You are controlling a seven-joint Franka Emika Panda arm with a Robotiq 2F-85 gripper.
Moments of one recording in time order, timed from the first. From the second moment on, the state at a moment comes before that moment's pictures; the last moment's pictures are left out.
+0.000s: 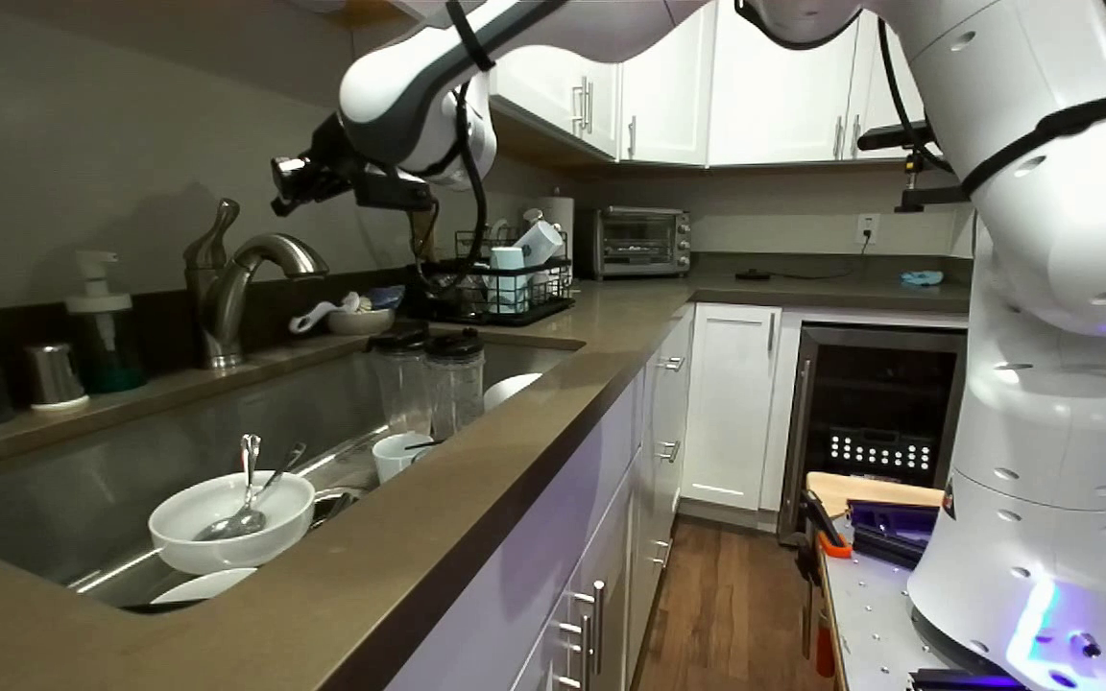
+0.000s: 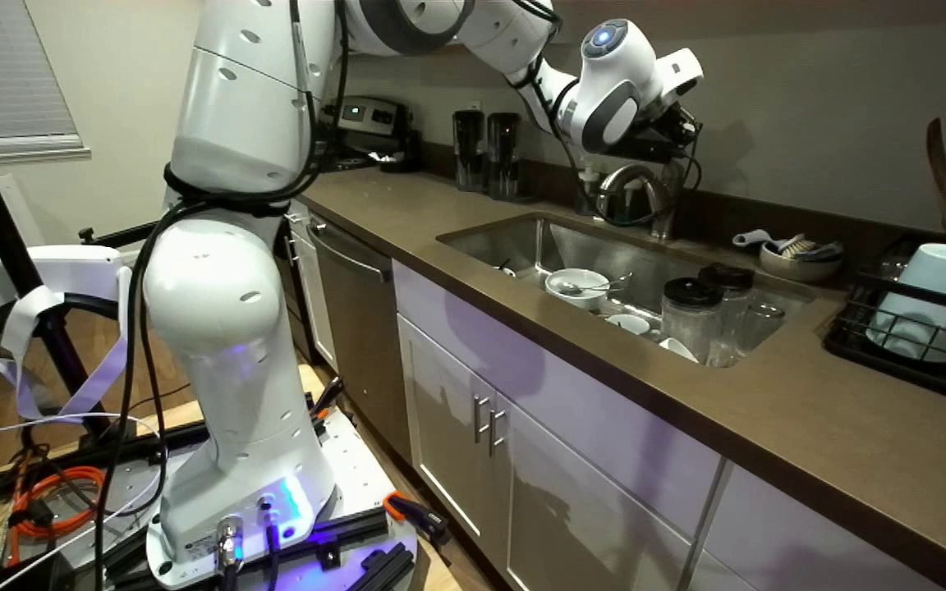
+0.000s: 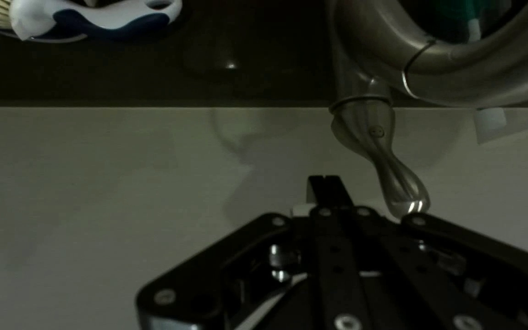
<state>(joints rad) -0.13 0.43 0.16 -1.70 0.17 3.16 -0.23</state>
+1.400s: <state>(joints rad) -0.06 -0.05 0.02 -2.08 -0.04 2.86 -0.02</state>
